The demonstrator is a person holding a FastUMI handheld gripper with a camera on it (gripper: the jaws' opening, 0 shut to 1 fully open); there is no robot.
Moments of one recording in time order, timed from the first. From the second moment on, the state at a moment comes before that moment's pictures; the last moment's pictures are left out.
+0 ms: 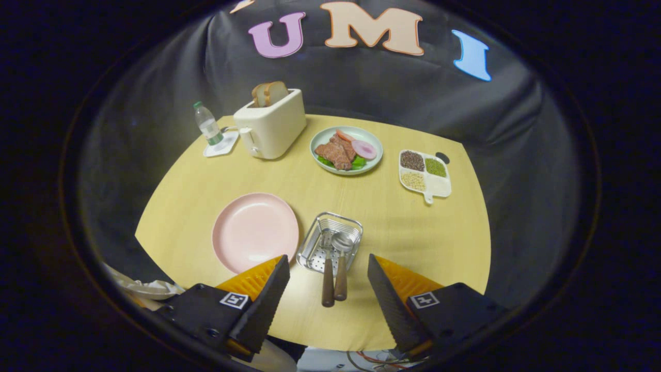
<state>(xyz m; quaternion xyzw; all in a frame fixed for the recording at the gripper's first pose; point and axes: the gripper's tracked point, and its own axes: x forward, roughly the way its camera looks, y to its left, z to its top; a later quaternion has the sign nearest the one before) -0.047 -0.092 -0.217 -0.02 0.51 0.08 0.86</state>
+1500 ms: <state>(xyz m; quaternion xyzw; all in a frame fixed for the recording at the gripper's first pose) -0.031 -0.013 -0.123 0.01 0.12 -0.01 0.99</state>
